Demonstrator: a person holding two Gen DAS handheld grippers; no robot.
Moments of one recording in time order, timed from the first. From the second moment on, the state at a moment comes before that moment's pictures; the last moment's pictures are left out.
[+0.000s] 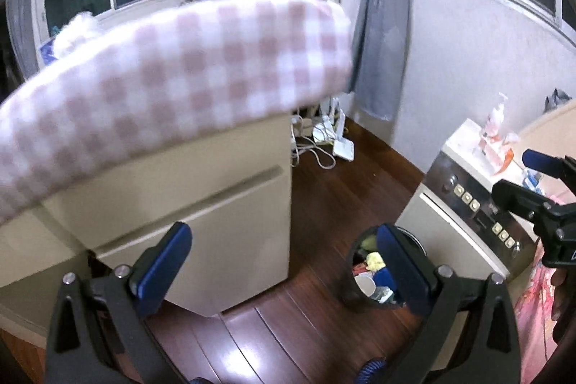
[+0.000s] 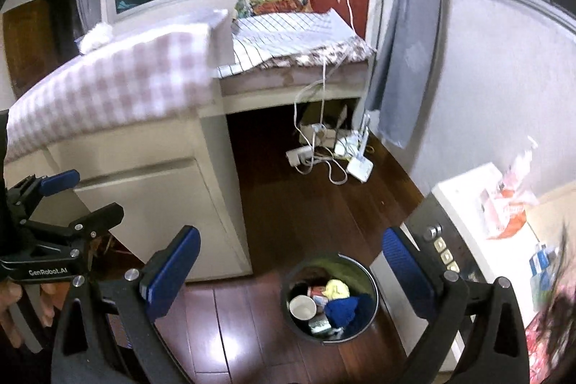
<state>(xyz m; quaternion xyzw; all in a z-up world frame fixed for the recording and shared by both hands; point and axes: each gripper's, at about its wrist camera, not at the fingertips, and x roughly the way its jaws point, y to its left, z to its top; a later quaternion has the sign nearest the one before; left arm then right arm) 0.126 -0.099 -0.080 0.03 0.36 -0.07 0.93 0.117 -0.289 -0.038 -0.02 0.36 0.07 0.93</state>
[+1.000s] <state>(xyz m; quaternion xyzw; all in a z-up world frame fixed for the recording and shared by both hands) 0.149 0.164 0.057 -0.01 0.29 0.15 0.95 0.226 -0.014 0.131 -0.07 0.30 0.25 0.92</state>
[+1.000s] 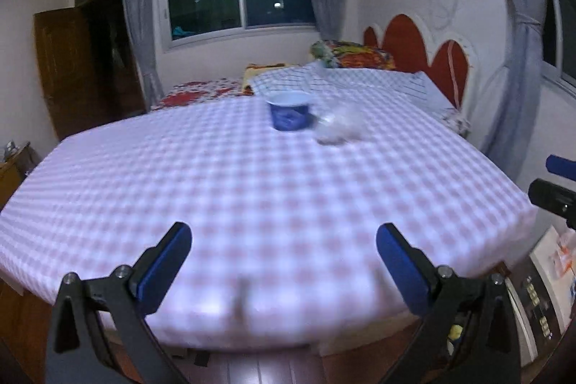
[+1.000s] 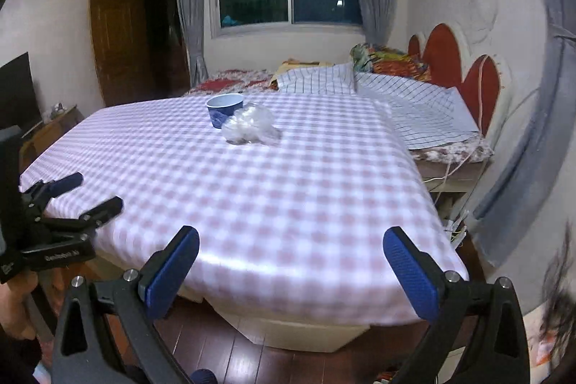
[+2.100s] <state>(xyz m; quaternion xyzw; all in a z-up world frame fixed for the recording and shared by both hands) 0.389 0.231 0.031 -0.01 0.38 0.13 0.92 0.497 0.117 0.072 -0.08 0.42 0.25 0.87</state>
